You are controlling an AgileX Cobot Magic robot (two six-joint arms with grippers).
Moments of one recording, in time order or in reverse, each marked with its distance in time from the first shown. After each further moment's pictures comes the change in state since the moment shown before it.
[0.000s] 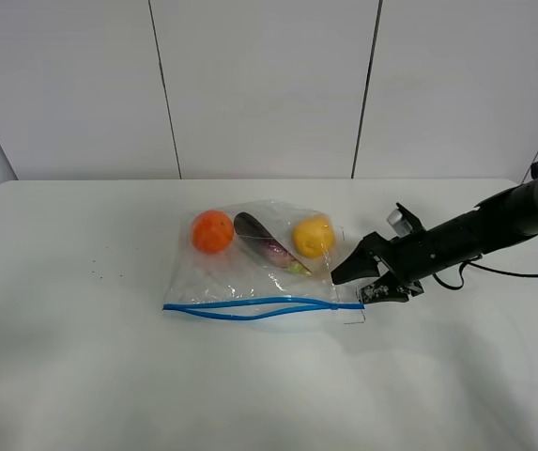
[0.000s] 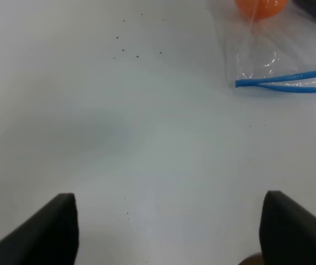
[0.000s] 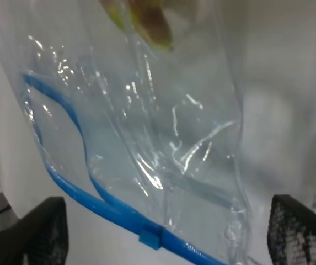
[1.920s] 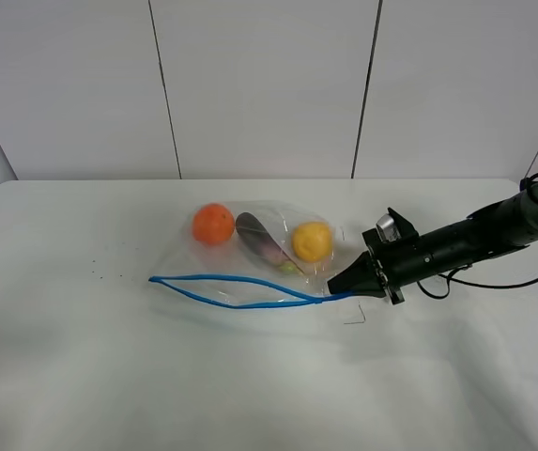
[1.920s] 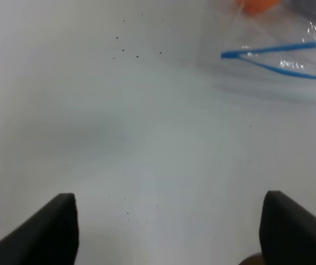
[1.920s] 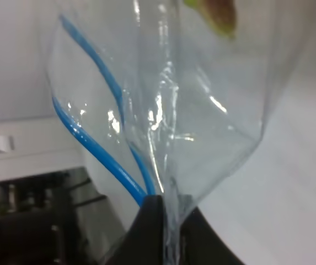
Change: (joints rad) left arm 0.000 0.000 0.000 0.000 0.000 0.002; right arm 0.007 0.062 -0.001 0.116 0.184 -0.067
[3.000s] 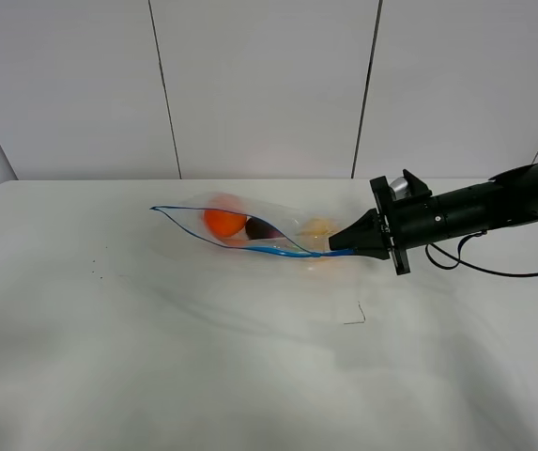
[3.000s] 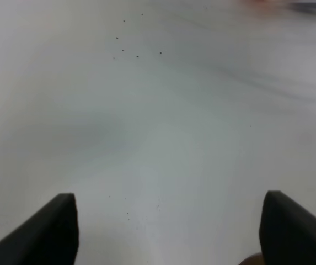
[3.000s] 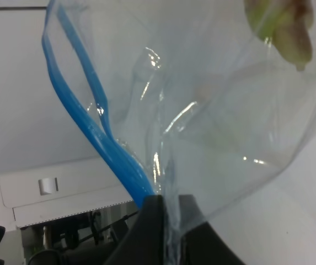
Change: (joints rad) left arm 0.000 0.000 0.000 0.000 0.000 0.000; right arm 0.000 -0.168 0.001 0.058 0.016 0.216
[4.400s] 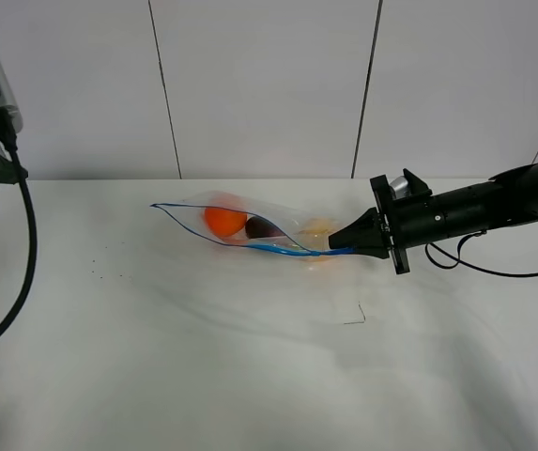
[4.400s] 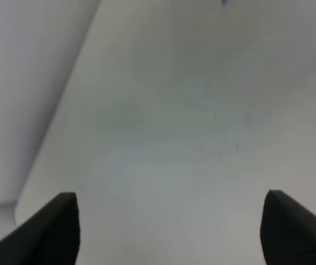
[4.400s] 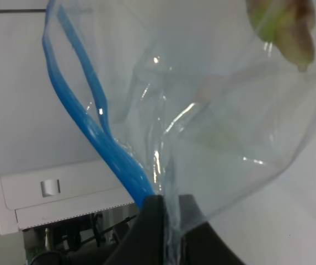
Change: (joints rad) left arm -0.043 1.201 -0.645 -0.037 -0.334 1.075; right arm 0.000 0.000 0.000 0.007 0.000 0.000
